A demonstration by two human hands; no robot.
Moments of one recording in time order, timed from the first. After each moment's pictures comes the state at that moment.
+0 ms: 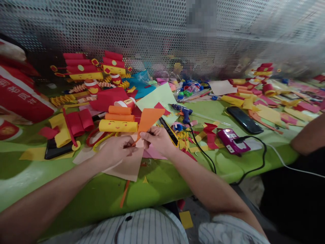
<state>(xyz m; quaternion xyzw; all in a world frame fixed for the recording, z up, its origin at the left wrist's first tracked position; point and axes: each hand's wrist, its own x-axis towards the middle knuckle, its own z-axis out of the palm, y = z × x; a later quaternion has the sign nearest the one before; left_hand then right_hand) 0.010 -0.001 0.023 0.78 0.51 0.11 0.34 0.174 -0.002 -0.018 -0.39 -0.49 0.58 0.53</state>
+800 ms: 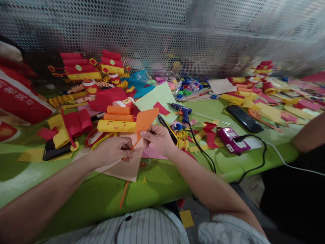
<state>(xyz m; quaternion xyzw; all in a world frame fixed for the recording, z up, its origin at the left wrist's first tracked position) 0.004 0.004 0.026 0.75 0.45 0.06 0.47 0.177 -0.005 -0.014 -0.37 -0.48 0.58 0.54</state>
